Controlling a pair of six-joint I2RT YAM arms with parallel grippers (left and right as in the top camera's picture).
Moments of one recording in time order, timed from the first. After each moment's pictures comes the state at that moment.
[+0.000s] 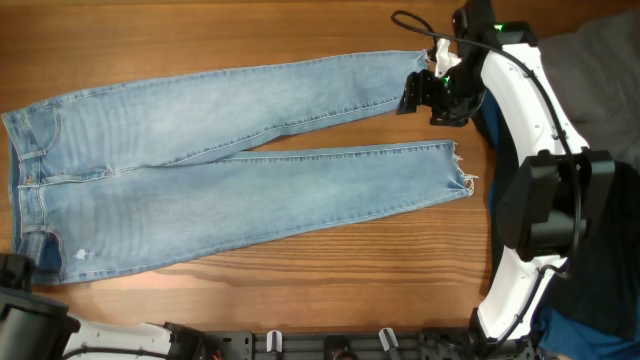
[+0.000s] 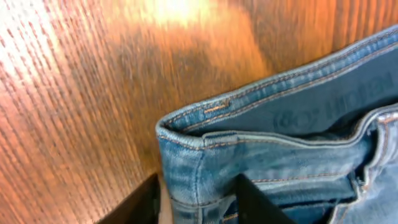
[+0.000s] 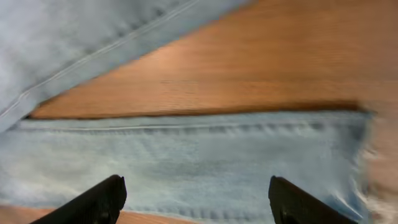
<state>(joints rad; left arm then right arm) 1.25 1.86 1.09 -0.60 0.17 -0.21 0.08 2.08 1.83 -1.24 -0.33 0.23</state>
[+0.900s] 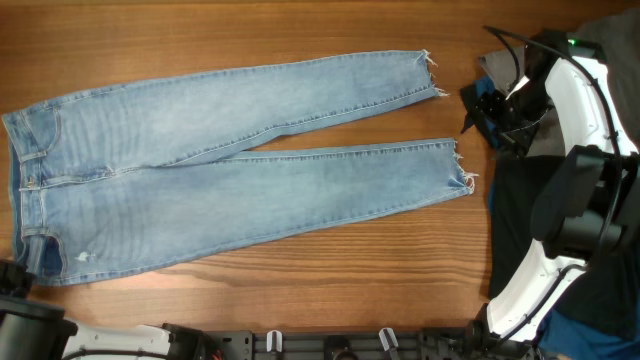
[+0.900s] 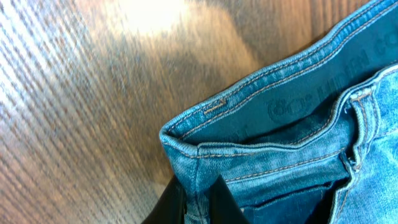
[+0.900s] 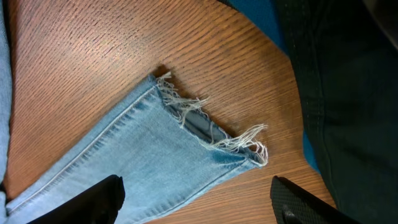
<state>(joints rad) 1.31 1.86 1.07 -0.58 0.28 -0.02 -0.19 2.08 1.72 -1.33 -0.24 0.44</state>
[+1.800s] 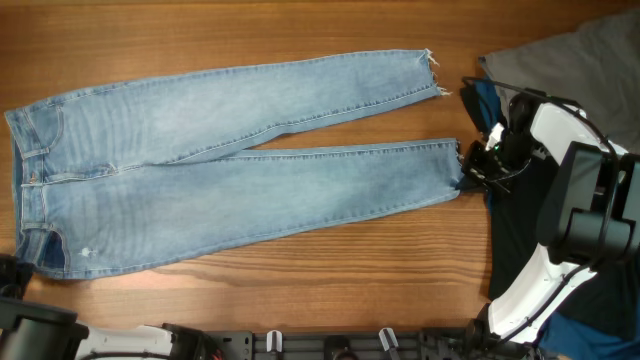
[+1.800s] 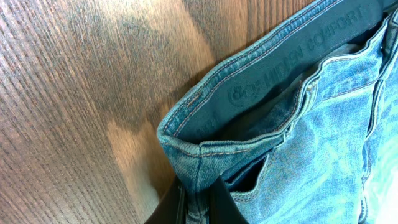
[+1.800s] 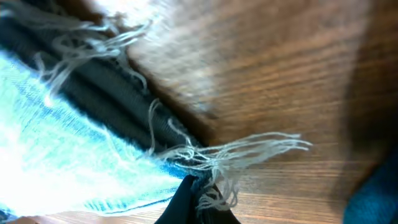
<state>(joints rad) 1.31 1.79 1.12 -0.73 0.39 -0.13 -0.23 2.05 1.30 -1.08 -0.36 0.20</state>
